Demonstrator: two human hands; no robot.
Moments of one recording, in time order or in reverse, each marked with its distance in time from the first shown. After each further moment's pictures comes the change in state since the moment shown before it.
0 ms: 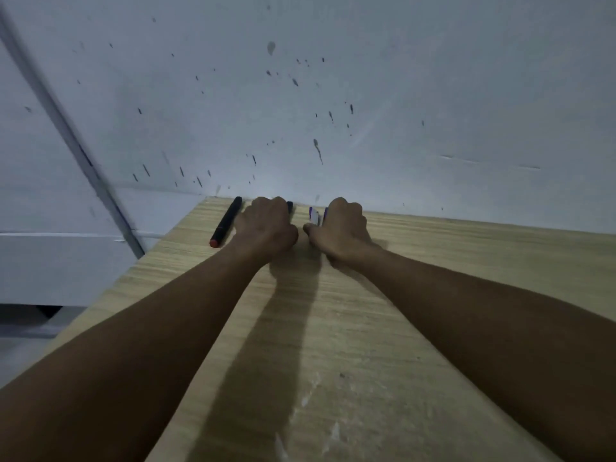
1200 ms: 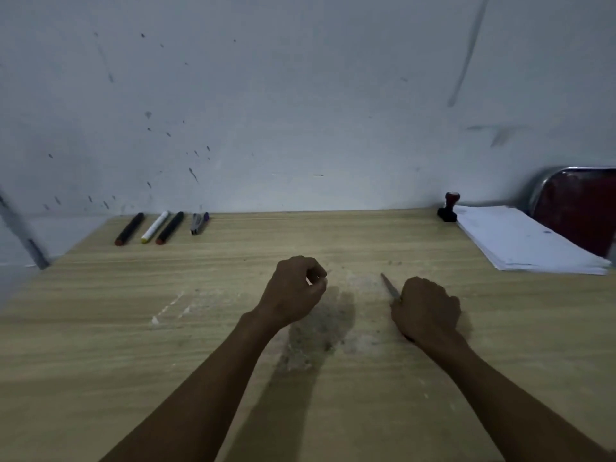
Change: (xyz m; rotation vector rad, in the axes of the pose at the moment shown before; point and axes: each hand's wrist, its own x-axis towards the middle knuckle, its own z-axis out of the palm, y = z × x) left_hand -0.290 0.201 -0.004 -0.727 -0.014 0.587; right_hand -0.332 0.212 -0.253 -0.573 0.244 0.440
